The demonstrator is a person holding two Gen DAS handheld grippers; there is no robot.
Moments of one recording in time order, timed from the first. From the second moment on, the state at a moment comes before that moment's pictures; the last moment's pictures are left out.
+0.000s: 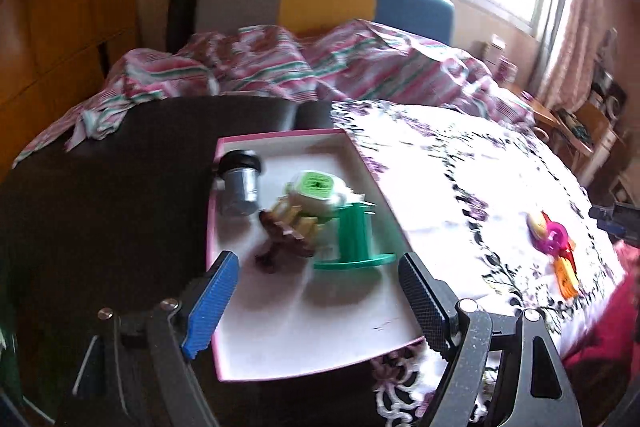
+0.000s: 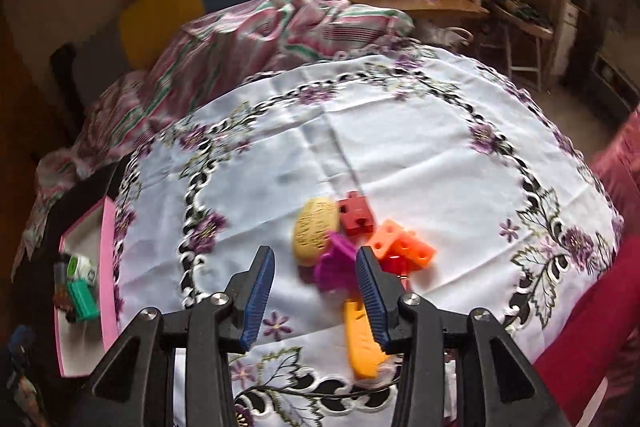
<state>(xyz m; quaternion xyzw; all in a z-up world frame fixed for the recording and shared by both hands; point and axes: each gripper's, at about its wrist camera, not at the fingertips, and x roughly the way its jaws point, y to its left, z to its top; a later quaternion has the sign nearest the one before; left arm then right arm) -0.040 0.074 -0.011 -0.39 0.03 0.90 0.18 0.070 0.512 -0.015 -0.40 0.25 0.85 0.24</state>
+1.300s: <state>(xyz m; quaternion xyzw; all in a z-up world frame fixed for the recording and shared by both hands) -0.082 0.388 -0.076 -0.50 0.11 0.75 0.41 0.081 0.576 -0.069 -0.38 0.39 0.80 0.24</state>
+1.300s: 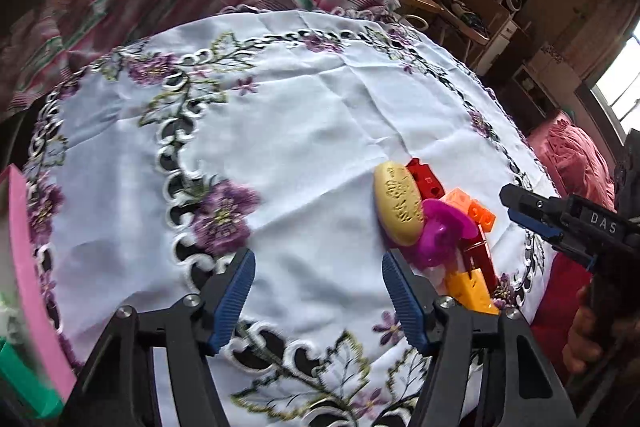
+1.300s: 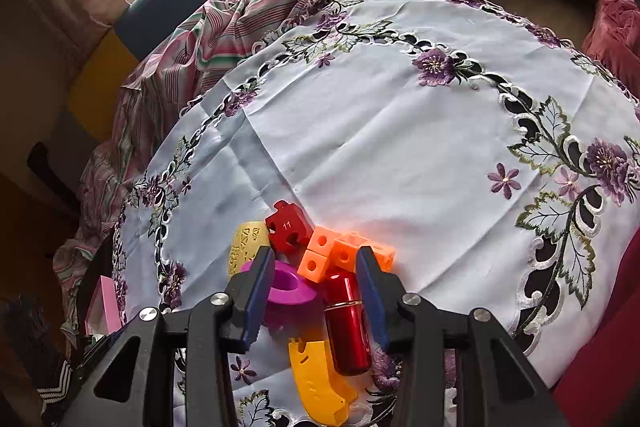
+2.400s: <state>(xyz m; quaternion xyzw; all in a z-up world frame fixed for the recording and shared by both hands) -0.091 0.417 -0.102 -0.48 0.17 0.76 0.41 0.087 0.586 -0.072 -0.36 0.43 0.80 0.23</state>
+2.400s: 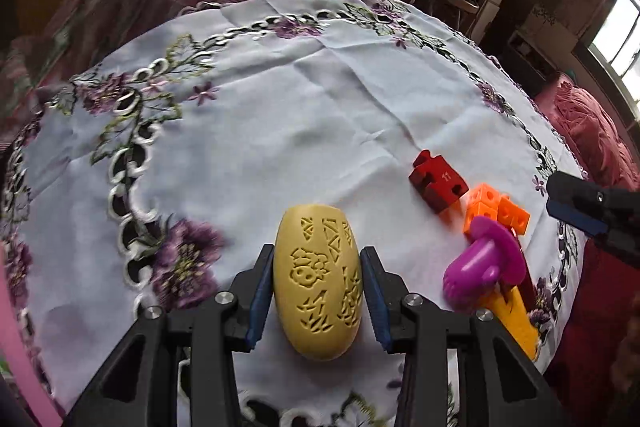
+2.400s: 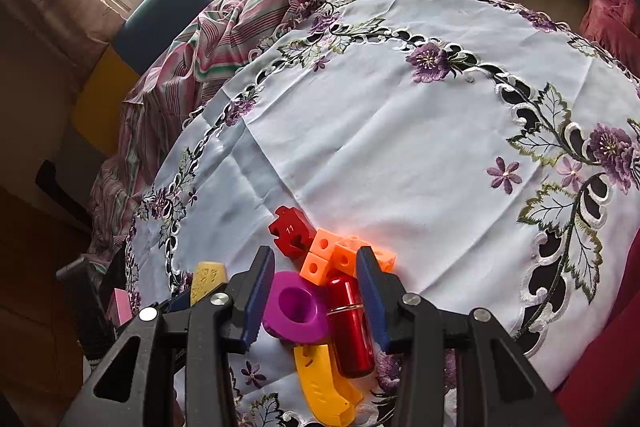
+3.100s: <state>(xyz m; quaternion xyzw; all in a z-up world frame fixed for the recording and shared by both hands) -0.049 0.329 -0.120 -0.45 0.17 0.81 0.35 0.074 0.560 -0.072 -0.41 0.40 0.80 0.16</state>
